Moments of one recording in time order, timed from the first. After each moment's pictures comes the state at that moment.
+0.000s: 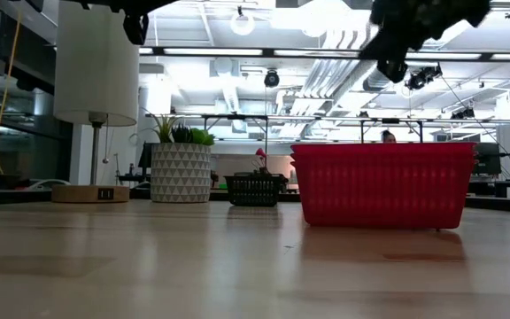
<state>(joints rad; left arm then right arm) 0.28 0.77 0.62 0.12 0.05 -0.23 -0.50 0.94 0.85 -0.50 -0.52 0.15</state>
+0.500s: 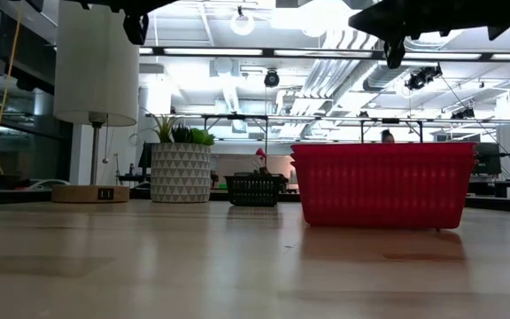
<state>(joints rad) 0.27 0.77 0.62 0.12 0.05 -0.23 -0.21 0.76 0.51 0.25 -0.08 0.31</state>
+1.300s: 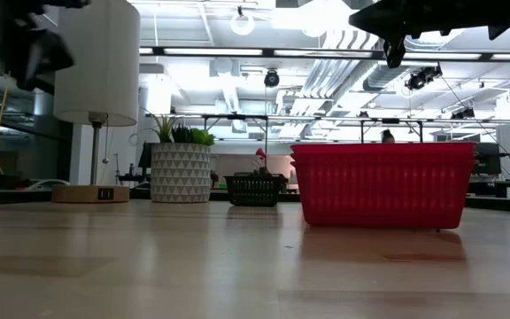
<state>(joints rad) -0.28 0.97 0.82 -0.91 0.06 -0.56 -0.20 0.76 0.51 0.25 -0.08 0.32</state>
